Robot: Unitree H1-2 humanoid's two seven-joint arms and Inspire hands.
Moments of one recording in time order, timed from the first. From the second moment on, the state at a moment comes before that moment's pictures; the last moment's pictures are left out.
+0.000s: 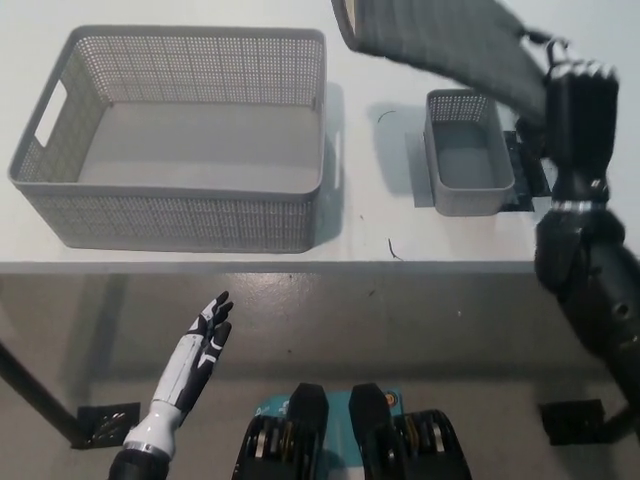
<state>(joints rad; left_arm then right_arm) -0.23 0.16 -0.11 0.55 0.15 -0.43 0.06 -0.92 -0.26 0.24 1.01 -0.86 -0.36 -1.00</state>
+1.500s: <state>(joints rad) -0.22 0.17 -0.14 0.54 0.16 -0.43 0.05 -1.36 0.15 0.51 1.40 -0.84 -0.31 -0.76</state>
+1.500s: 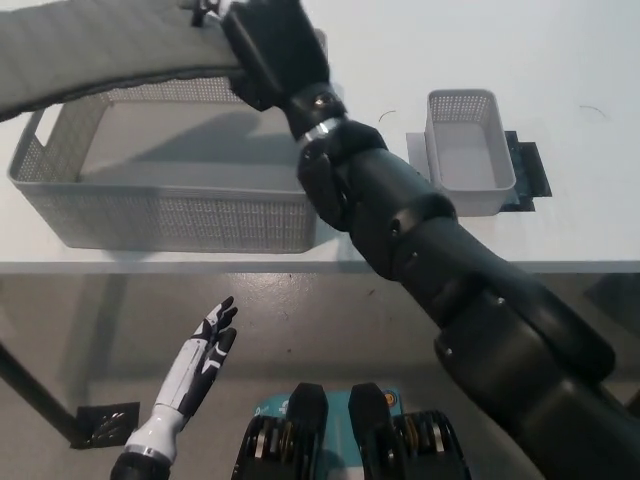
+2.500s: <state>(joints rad) -0.22 0.17 -0.16 0.55 0.16 -0.43 0.05 -1.40 0.12 0.27 1.10 -0.73 0.13 -0.33</state>
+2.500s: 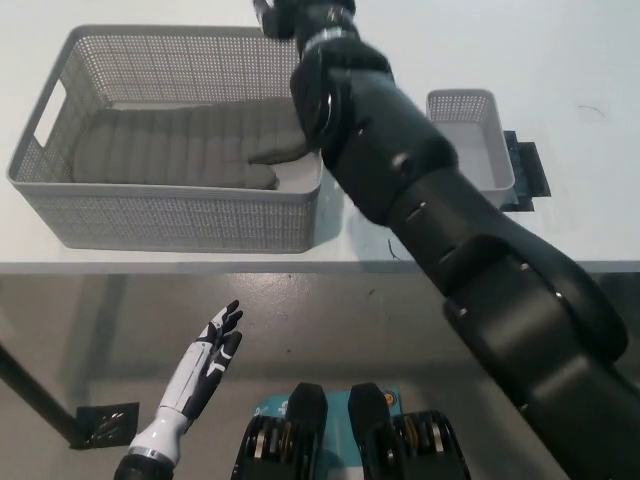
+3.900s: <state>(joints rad) -0.22 0.16 -0.16 0.56 0.16 -0.43 0.05 -0.40 -0.20 0.01 -0.20 -0.50 0.06 -0.28</state>
